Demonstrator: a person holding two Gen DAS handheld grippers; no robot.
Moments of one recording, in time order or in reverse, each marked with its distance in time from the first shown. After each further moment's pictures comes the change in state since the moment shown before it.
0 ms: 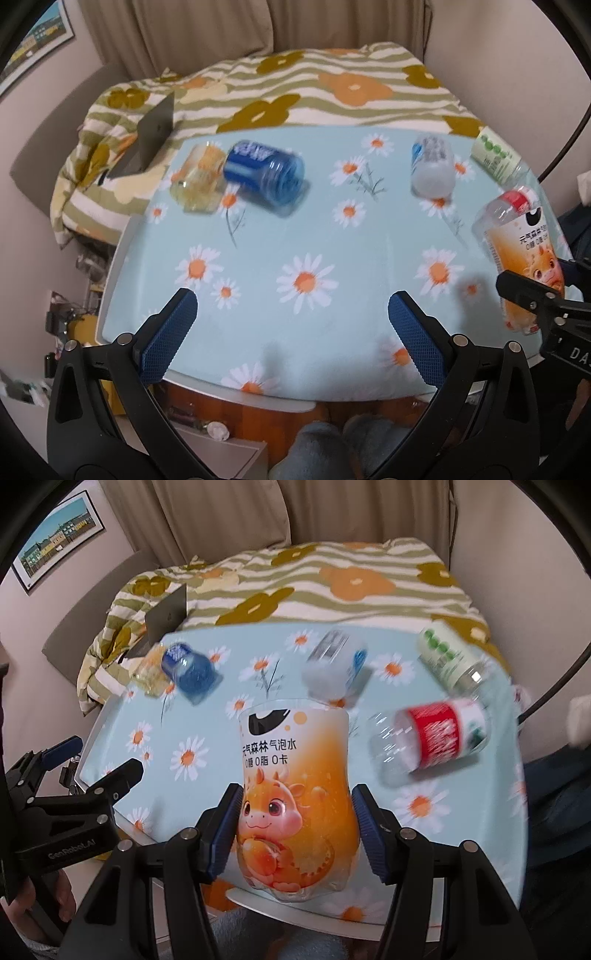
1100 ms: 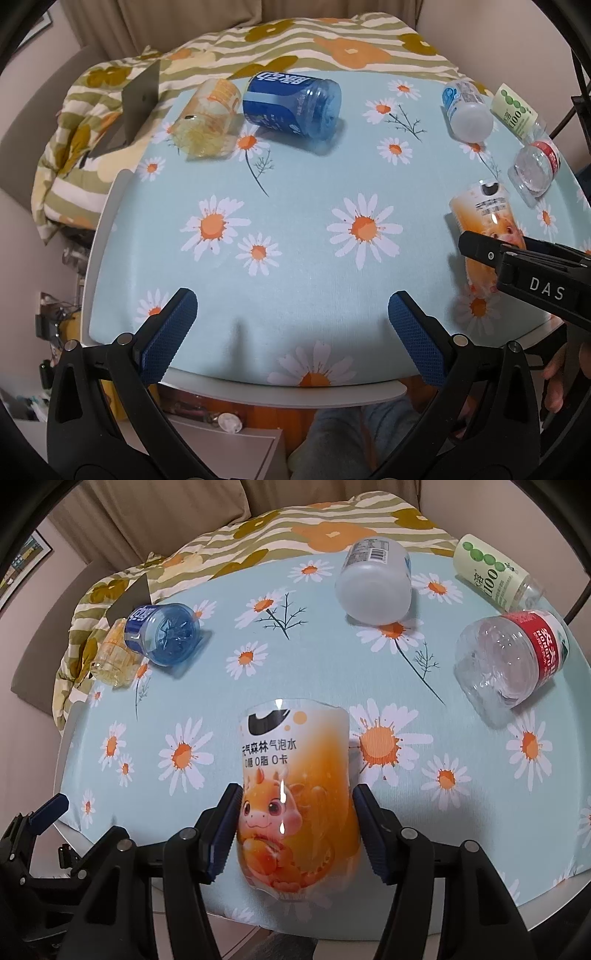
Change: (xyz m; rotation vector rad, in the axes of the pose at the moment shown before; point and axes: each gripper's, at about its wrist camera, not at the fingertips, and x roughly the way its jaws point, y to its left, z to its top) left arm 0.053 0.052 -0.032 0.047 0.089 -0.060; right arm 0.092 0.044 -0.018 0.207 0.077 -0.029
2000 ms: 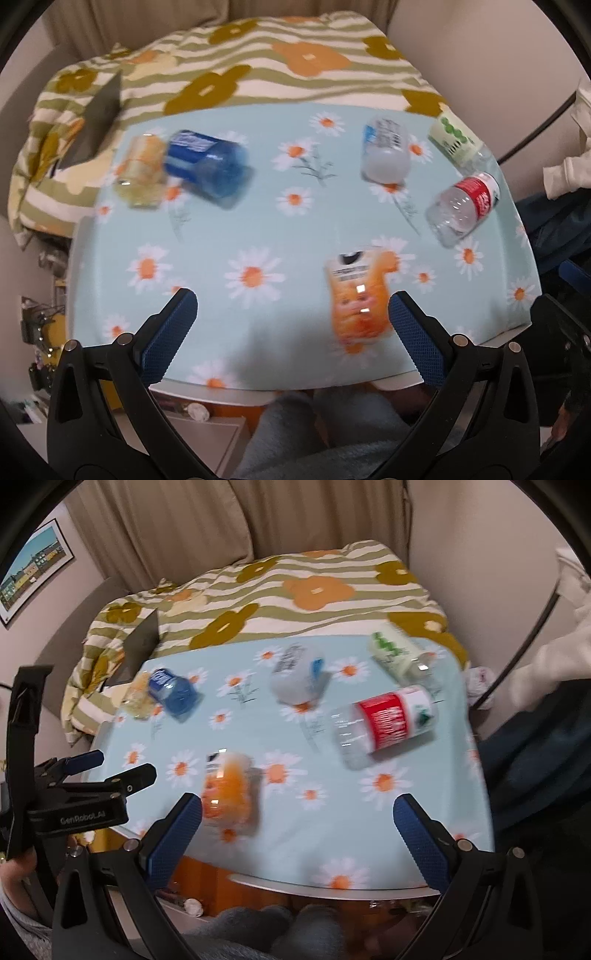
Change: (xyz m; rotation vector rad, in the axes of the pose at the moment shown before) left arm -0.050 -0.083 0.070 0.008 0.079 -0.135; right arm -0.151 -0.064 0.009 -0.088 -0.133 -0.063
